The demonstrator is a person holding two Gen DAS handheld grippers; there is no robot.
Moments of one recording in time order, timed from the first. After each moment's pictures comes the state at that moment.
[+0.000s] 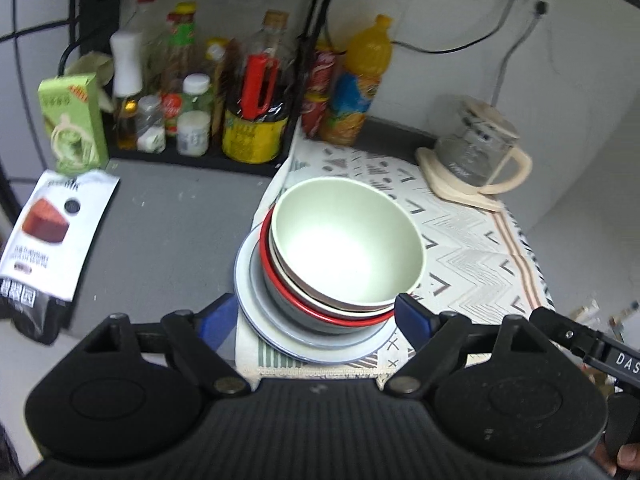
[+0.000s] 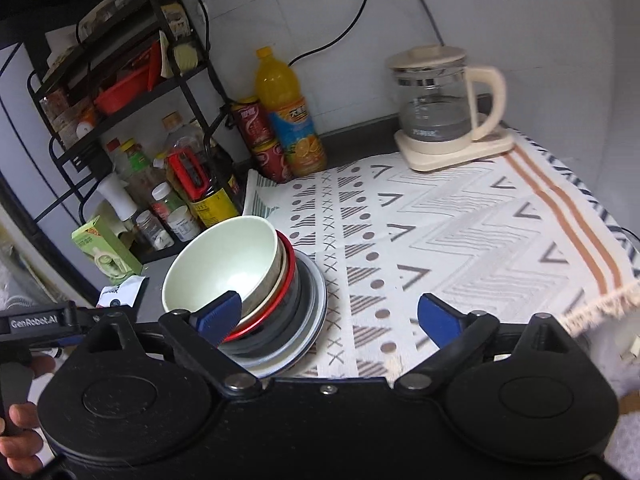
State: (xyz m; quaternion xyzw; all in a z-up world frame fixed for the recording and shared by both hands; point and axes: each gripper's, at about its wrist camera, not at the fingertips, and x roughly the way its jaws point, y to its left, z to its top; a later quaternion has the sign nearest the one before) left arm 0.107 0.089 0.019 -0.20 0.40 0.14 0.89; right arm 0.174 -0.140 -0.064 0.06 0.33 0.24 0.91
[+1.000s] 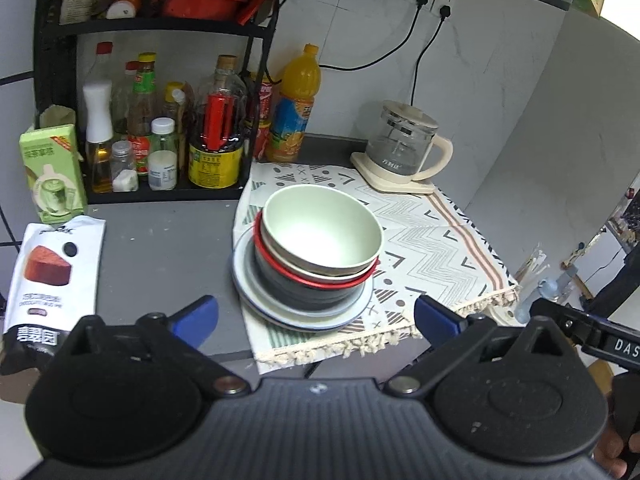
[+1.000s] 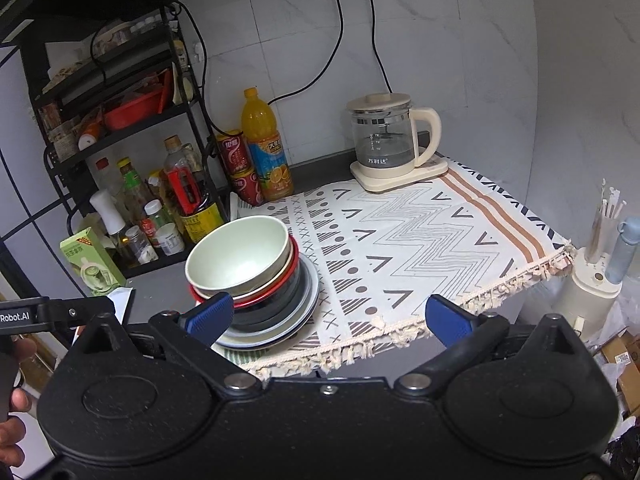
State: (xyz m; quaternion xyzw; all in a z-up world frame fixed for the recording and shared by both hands) left arm 0.018 0.113 0.048 -0.14 0.36 0.03 0.92; right arm 0.038 -0.115 -0.045 0.05 0.27 0.13 0.95
